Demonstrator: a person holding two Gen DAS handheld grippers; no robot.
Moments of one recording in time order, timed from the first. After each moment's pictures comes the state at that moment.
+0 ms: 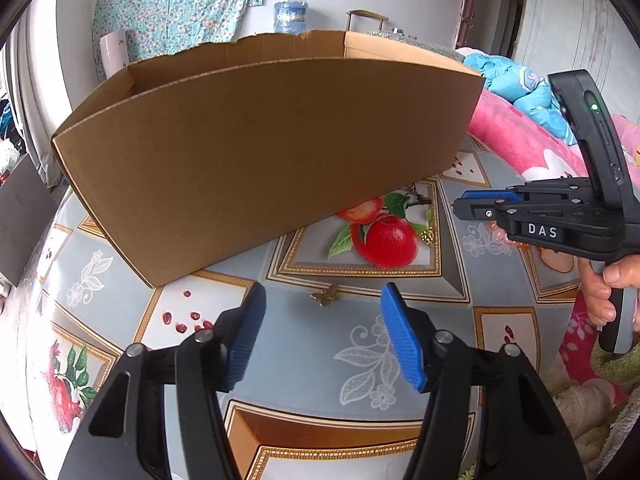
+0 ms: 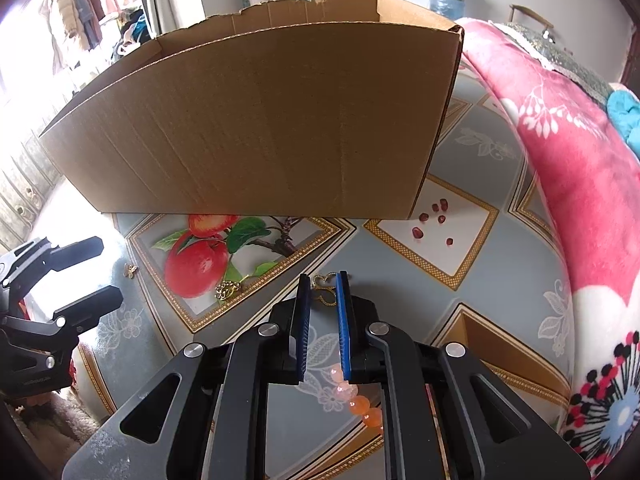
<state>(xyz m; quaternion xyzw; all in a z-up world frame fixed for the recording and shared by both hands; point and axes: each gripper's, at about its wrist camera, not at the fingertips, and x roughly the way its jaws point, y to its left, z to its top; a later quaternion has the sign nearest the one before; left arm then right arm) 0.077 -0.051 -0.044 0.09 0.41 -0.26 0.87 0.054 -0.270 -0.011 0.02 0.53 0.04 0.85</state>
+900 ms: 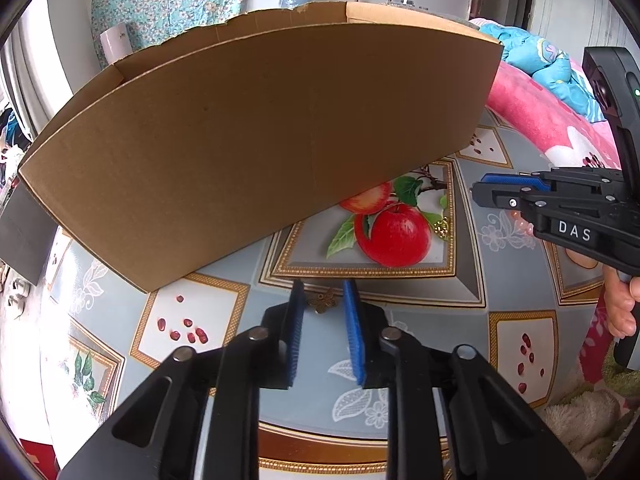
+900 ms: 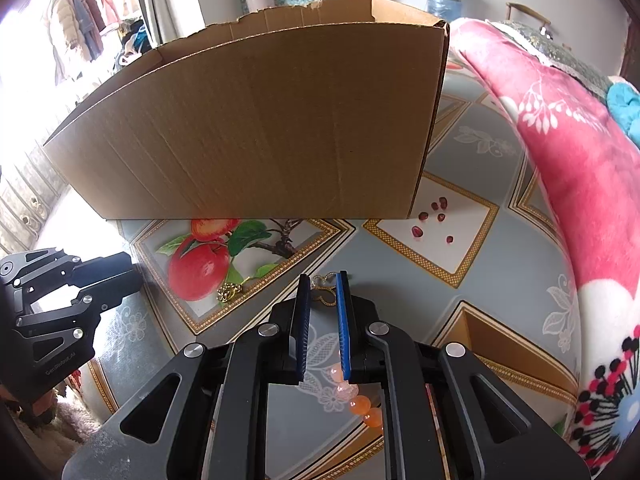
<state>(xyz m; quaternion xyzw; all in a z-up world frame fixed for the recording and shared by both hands) 0.085 -0.072 -0.047 0.14 0.45 -0.22 0.86 0.049 -0.282 -0.009 0.03 0.52 0.04 0.85</state>
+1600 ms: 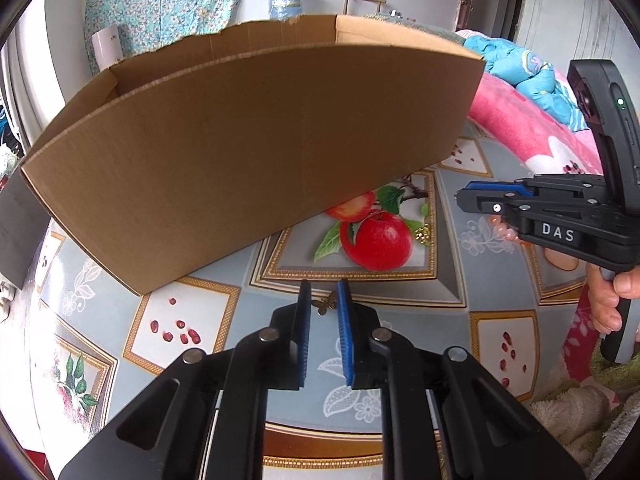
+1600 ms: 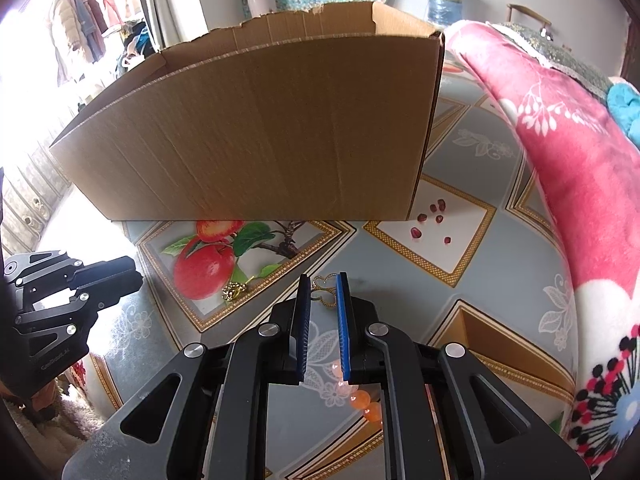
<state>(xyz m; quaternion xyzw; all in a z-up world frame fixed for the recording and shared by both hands) 0.082 -0.058 -0.039 0.11 0.43 -0.26 0.86 0.048 -0.280 -0.004 0.04 0.52 0.05 0.85</state>
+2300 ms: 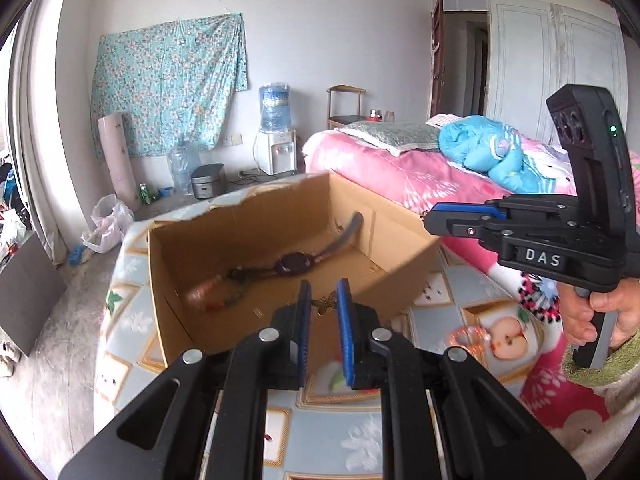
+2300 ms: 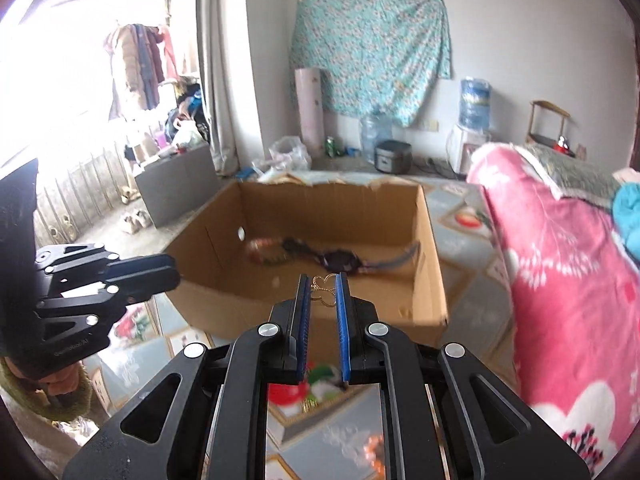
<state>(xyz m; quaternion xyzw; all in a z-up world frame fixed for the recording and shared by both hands) 0.081 -0.033 0.090 0.10 0.27 -0.29 0.91 0.071 -0.246 0.122 0.01 0.35 0.11 0.93</state>
